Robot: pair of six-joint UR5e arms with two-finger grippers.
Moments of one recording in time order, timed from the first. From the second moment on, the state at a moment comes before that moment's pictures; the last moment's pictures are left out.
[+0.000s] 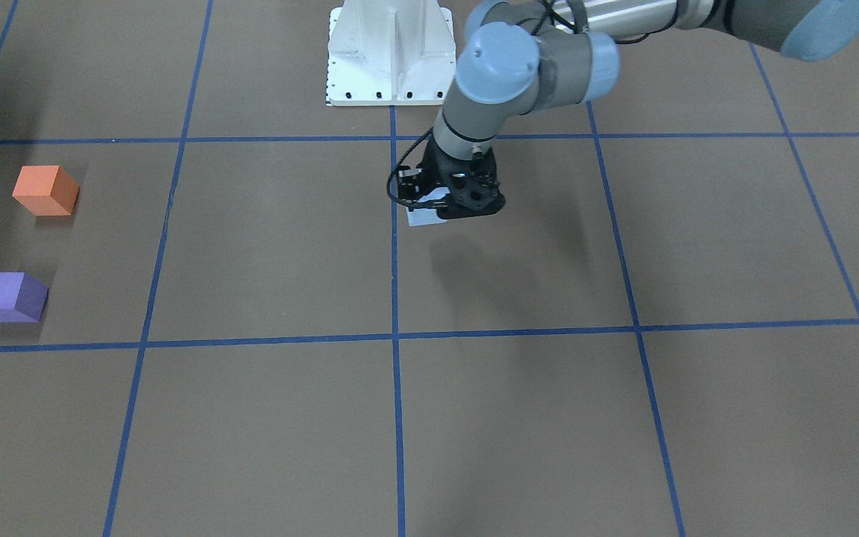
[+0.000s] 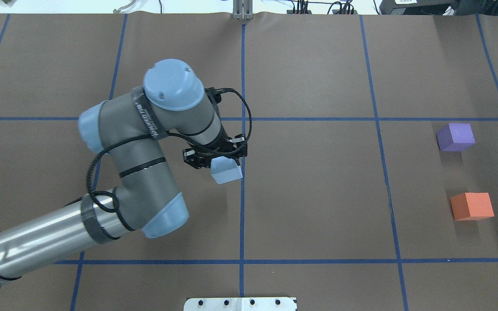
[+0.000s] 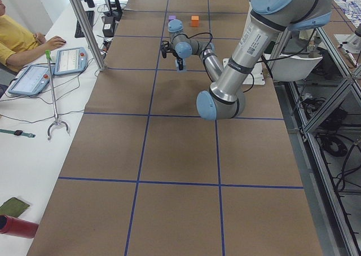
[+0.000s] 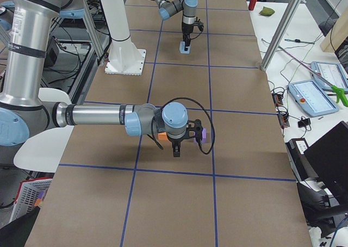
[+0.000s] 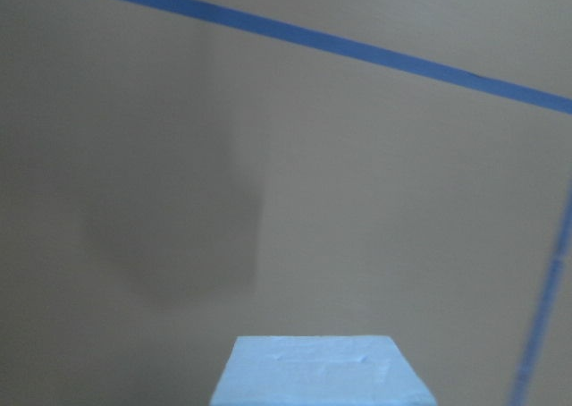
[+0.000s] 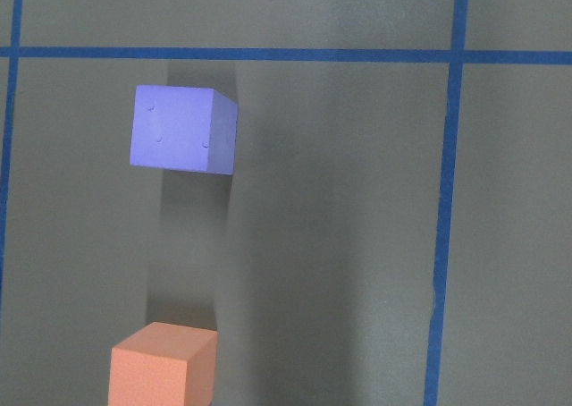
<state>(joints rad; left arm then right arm) -0.54 -2.40 -1.56 -1.64 -2.06 -1.45 1.49 -1.82 1.85 -1.44 2.53 0.09</state>
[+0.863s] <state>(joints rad) -0.36 -2.89 -0.85 -1.89 -1.72 -1.50 1.45 -1.83 1.85 -1.41 2.67 0.10</state>
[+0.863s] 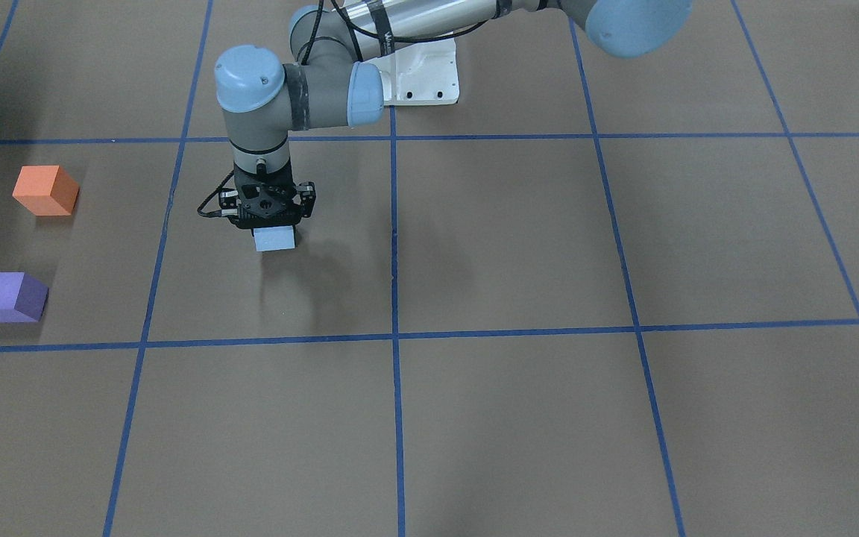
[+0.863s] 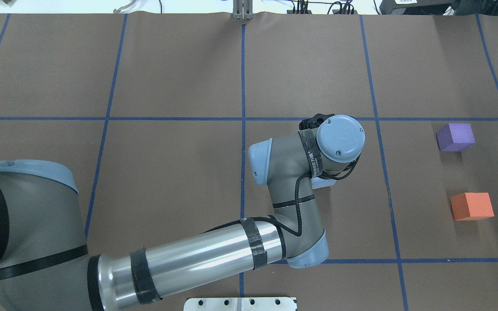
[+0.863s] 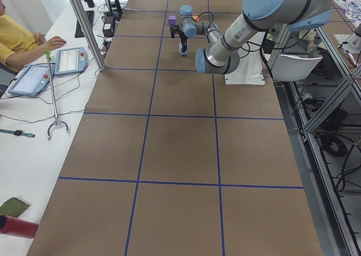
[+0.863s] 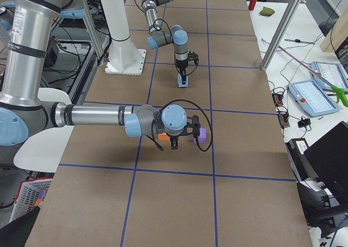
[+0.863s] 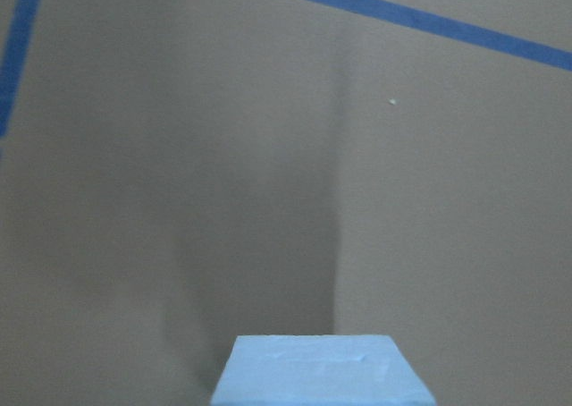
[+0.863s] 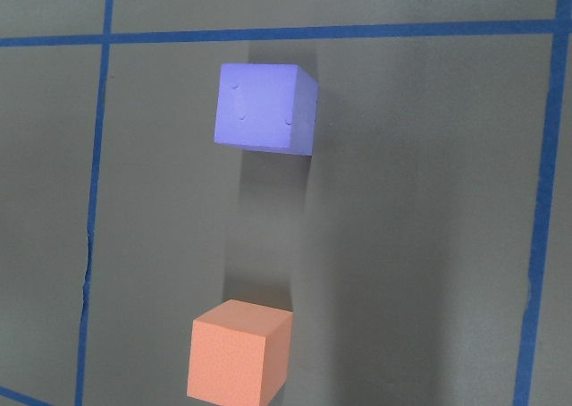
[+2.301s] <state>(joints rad) -0.40 -2.76 -1.23 -1.68 -1.71 -1.47 1.18 -1.62 1.85 -1.11 2.55 0.78</state>
